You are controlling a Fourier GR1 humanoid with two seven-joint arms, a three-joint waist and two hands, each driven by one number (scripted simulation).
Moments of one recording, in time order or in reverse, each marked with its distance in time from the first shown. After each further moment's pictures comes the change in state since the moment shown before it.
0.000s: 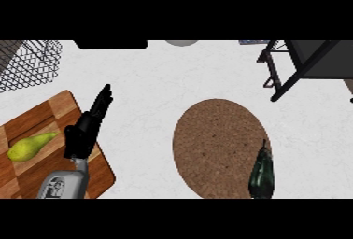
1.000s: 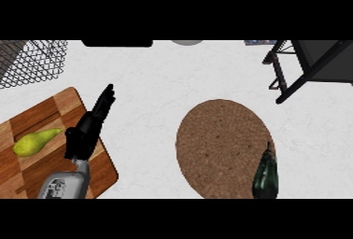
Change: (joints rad) left arm 0.007 -0.001 -0.023 -0.031 -0.004 -0.007 0.012; right arm -0.058 0.309 0.261 0.086 0.252 -0.154 -0.264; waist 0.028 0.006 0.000
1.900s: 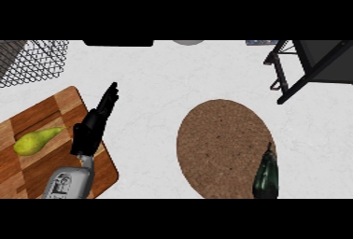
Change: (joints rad) left arm -0.034 -0.009 -0.001 0.056 -0.007 0.015 -0.025; right arm 0.001 0.041 0.069 -0.005 0.184 -0.048 -0.026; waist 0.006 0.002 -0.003
